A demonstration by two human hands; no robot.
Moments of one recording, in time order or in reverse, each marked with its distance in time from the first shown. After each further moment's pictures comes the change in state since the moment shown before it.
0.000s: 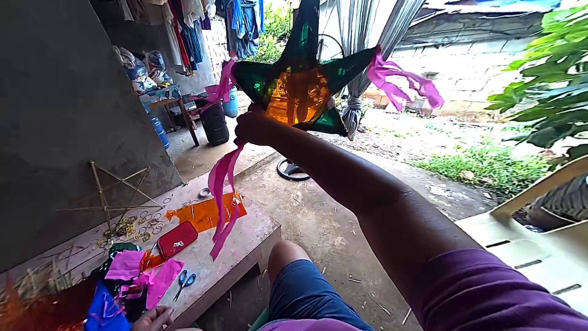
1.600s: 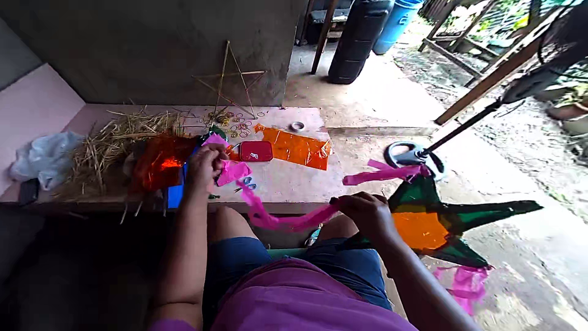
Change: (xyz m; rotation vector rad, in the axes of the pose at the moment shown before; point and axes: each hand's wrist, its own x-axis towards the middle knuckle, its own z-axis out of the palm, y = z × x) left_hand -0.025 0.098 -0.029 -0.337 0.454 0.333; right_hand -0.154 -0.174 0.205 0.818 0.200 0.079
